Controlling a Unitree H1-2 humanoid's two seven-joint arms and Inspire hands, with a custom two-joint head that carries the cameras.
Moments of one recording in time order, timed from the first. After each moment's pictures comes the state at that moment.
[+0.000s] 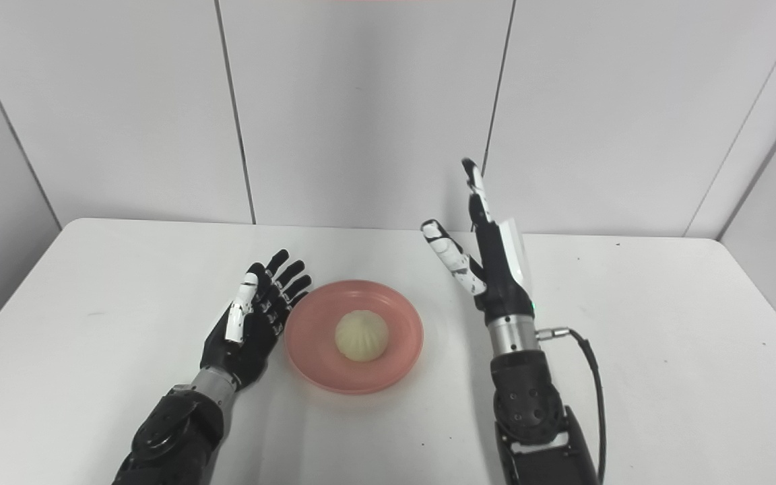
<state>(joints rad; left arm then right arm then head) -0.41 -0.02 0.01 0.42 -0.32 0.03 -0.23 -0.44 -0.07 -0.03 0.11 -0.11 -0.03 -0.05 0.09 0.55</state>
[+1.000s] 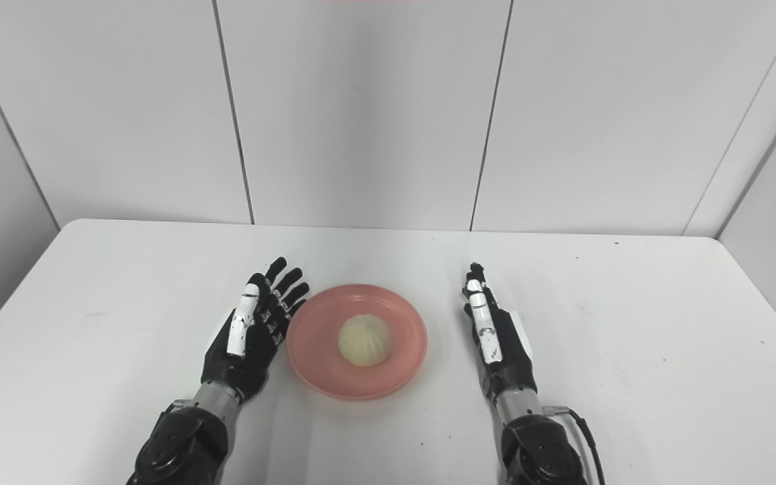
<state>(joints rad) -0.34 -0.05 0.01 0.32 -0.25 0.03 -0.17 -0.33 -0.08 -0.03 0.20 0.08 0.05 0.06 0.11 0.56</state>
